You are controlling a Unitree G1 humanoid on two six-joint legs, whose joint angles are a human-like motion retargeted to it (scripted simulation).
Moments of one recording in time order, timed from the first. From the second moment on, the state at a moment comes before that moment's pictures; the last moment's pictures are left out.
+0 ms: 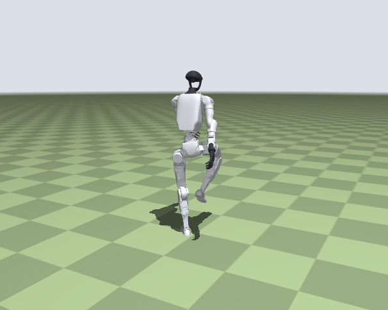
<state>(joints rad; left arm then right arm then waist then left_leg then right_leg) -0.85 0.21 0.18 1.14 0.23 -0.02 0.01 0.07 -0.25 -0.37 1.70 -0.69 0.22 -0.04 -0.34 0.14 0.31 -0.06 0.16 0.31 0.13 -0.15 0.11 -1.04 -0.20 -0.51 1.68 0.04 -0.25</state>
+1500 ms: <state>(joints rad) 0.07 0.13 0.39 1.57 0.11 0.06 -0.22 0.01 -0.14 -0.27 1.64 -0.74 -0.06 0.10 -0.09 -0.01 -0.08 0.00 -0.03 0.52 -0.03 -0.09 0.03 -0.04 0.03 -0.29 0.02 -0.07 -0.03</state>
